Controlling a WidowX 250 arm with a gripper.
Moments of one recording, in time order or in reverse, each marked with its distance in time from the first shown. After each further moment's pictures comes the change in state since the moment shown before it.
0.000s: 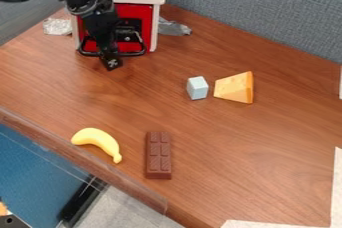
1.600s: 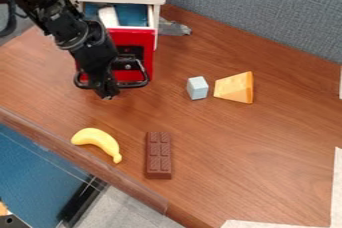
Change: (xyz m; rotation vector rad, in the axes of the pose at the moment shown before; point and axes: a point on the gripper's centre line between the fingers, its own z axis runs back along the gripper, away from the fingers) arm -0.024 -0.069 0.020 -0.082 -0.023 -0.016
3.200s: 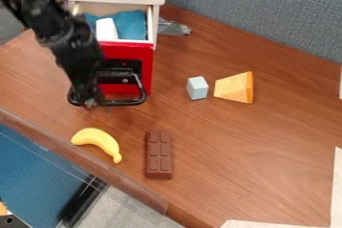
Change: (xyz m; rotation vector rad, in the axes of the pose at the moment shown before) arm -0.008 -0.010 0.031 0.007 0.069 0.024
